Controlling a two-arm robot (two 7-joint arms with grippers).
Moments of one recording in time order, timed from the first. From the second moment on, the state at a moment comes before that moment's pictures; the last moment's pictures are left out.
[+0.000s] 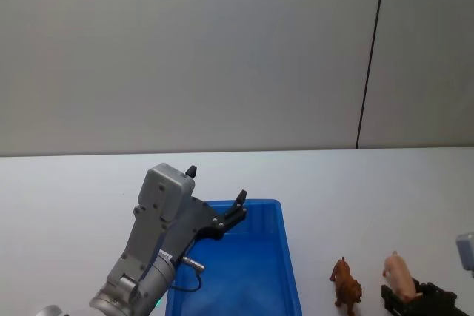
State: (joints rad) left arm -0.24 0.38 0.45 -1.63 -0.20 0.01 -0.01; right arm 0.03 0.36 -0.20 -1.52 0.38 0.28 0.19
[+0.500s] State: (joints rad) left arm -0.24 0.38 0.45 -1.63 -0.20 0.01 -0.01; right arm 0.03 0.35 -0.21 -1.53 0.33 0.23 0.17
